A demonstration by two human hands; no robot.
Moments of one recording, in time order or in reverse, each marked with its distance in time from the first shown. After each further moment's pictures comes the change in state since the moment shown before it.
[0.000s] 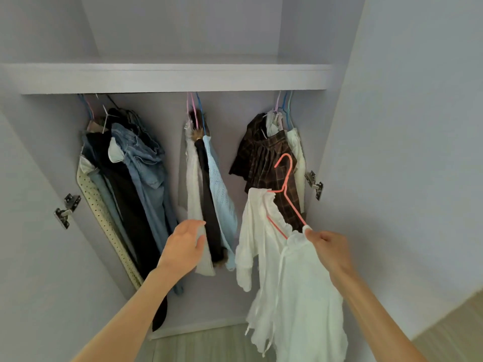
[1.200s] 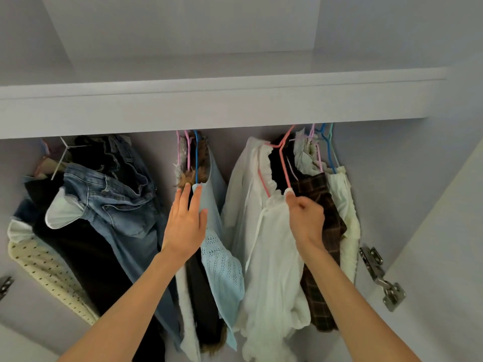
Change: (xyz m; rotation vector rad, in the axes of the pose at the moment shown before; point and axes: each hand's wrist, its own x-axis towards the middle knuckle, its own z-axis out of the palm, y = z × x) left_hand 0.298 -0.046 0.026 0.145 0.317 0.032; right_hand 0.283 -0.099 0.174 0.231 0.013 -0.193
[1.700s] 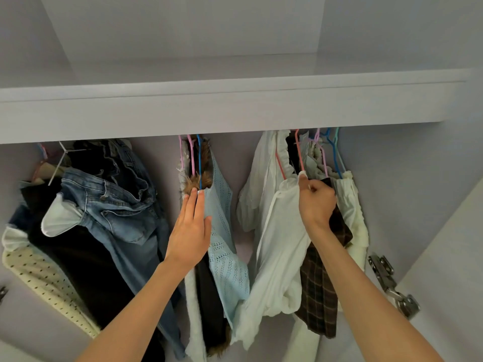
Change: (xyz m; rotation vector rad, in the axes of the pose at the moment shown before) left_hand 0.002 -0.008 0.015 -0.037 0.023 0.052; right_hand 0.049 -0.005 0.014 -0.057 0.188 -0.132
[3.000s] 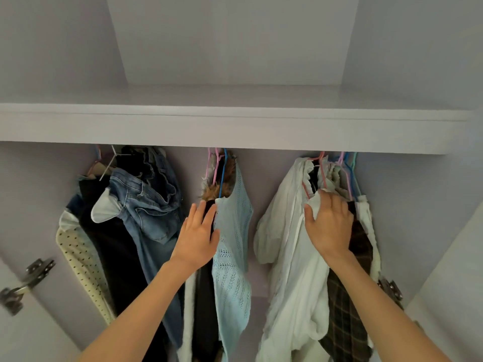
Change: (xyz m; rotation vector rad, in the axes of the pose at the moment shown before) left_hand -0.017 0.013 -0.044 0.076 -0.136 -0.156; right_hand -0.008 0.006 -0.023 -0.658 -0.116 -0.531
